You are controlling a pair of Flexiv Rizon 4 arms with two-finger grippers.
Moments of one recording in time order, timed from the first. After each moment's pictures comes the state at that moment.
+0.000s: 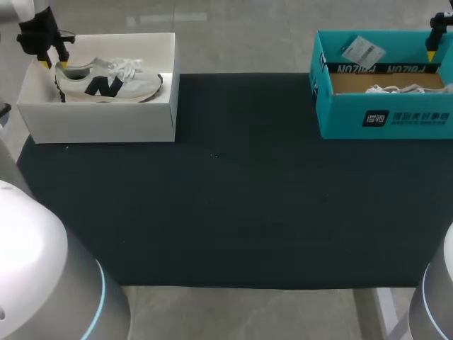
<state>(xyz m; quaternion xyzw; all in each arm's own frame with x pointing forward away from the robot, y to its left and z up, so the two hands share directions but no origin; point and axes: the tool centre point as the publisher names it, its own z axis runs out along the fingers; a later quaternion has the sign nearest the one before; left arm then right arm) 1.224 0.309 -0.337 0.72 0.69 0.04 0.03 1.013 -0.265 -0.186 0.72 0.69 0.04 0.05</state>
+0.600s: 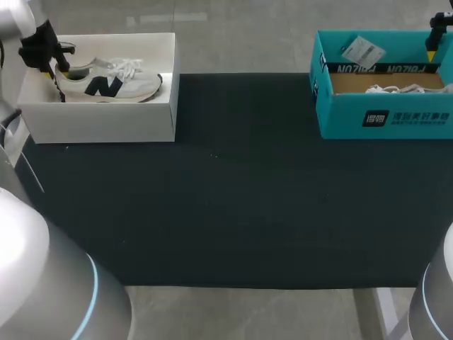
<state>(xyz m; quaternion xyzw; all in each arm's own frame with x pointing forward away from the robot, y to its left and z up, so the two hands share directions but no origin) 1.225 0.313 -0.374 0.71 0.70 0.03 0.06 1.013 -0.265 -0.186 0.72 0.69 0.04 0.05</state>
